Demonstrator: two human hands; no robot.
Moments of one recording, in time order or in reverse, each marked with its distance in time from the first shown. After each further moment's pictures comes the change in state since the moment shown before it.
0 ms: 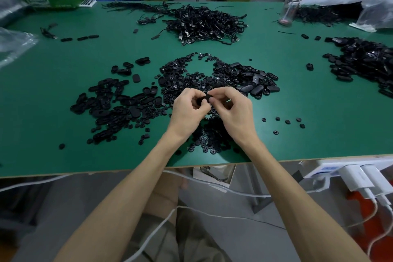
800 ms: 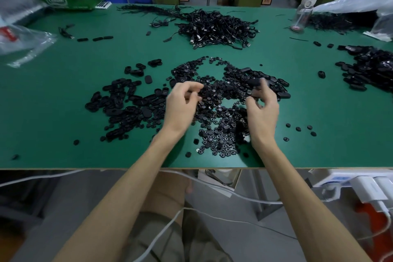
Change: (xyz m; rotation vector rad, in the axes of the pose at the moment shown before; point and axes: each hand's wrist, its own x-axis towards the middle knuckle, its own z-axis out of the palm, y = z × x) left_hand 0.006 0.006 -0.037 0.031 0.054 -0.028; right_hand 0.006 0.009 -0.008 0.191 0.289 0.343
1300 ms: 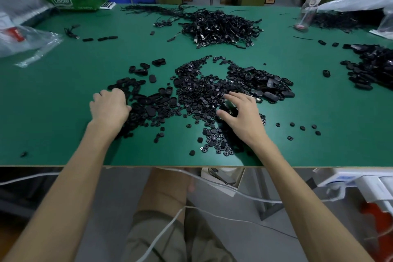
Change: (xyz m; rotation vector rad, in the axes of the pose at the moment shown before) left_hand 0.016 -0.049 -0.136 1.049 -0.037 -0.429; right_hand -0.001 0.008 0.015 -0.614 -0.484 -0.219
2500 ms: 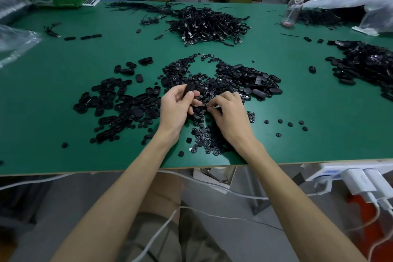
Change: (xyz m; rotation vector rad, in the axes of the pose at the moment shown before) left_hand -0.052 0.139 0.056 -1.483 -0.090 0.281; right_hand -0.004 -0.005 0.006 -0.111 0.132 -0.134
